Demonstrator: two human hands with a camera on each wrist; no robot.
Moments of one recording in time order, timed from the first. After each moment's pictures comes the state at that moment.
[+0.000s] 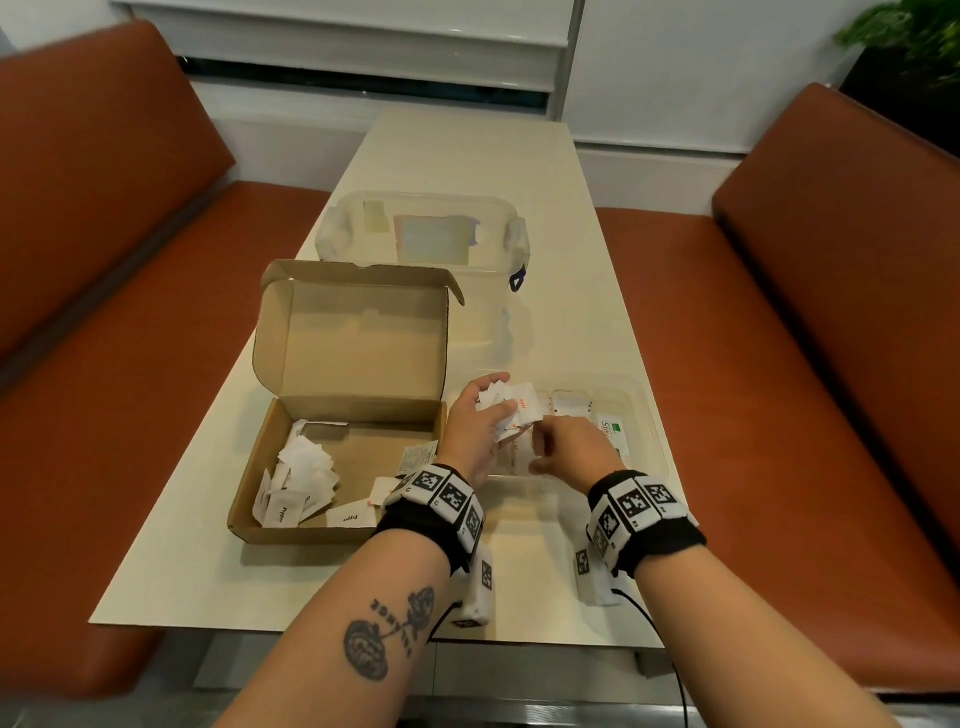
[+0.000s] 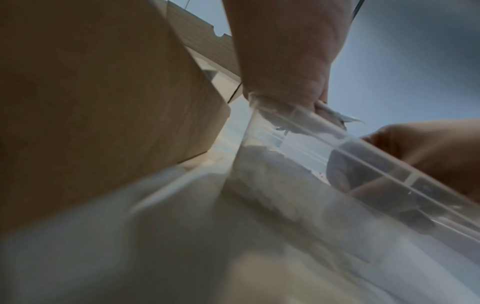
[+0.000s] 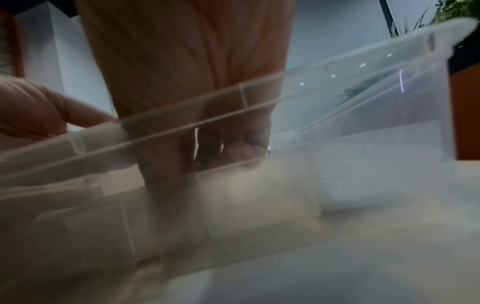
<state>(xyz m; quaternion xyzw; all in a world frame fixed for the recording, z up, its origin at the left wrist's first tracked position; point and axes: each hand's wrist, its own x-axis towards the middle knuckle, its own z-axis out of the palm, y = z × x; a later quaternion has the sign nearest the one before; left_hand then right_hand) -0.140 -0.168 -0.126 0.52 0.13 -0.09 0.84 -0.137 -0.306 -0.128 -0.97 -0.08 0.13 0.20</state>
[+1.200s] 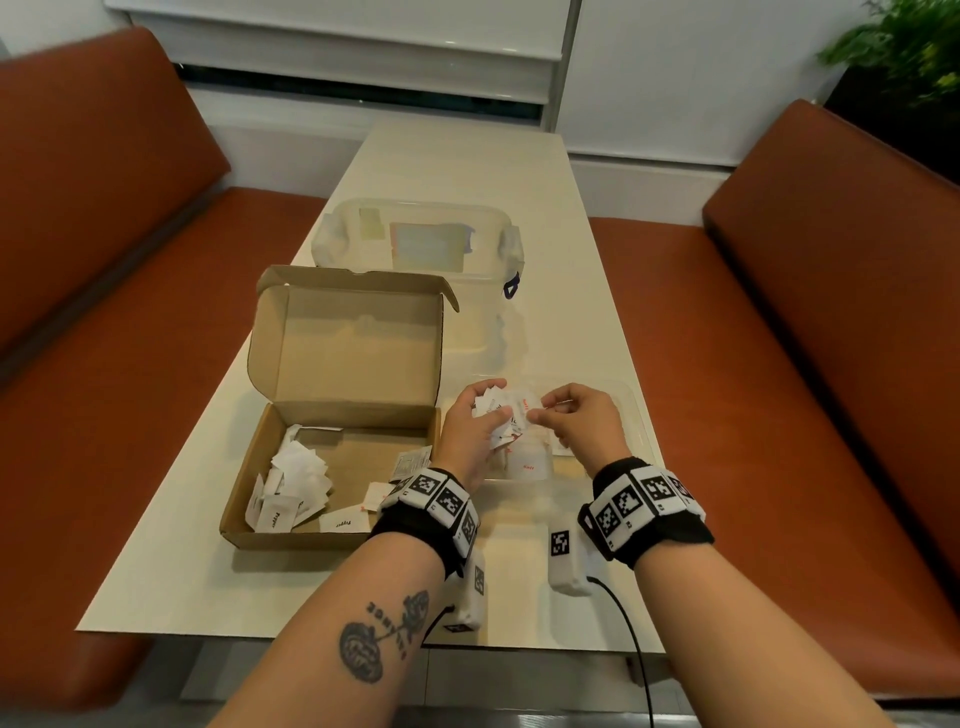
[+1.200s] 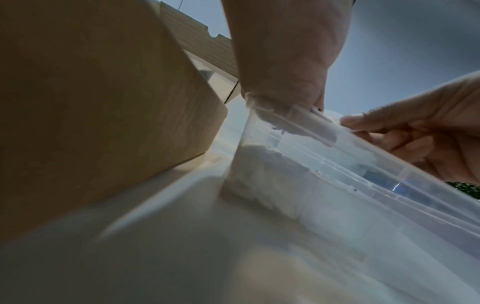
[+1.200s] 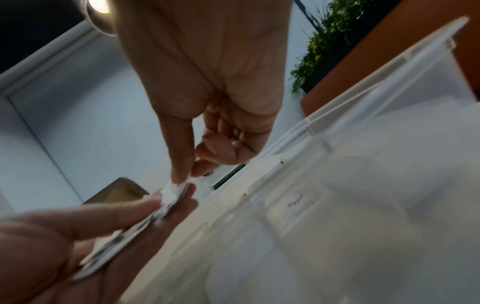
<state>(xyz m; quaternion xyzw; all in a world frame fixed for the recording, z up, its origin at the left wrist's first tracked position) -0.139 -0.169 -0.131 0.56 0.12 -0.08 0.82 -0.130 -0.308 -0.103 -0.82 0.10 0.02 0.57</state>
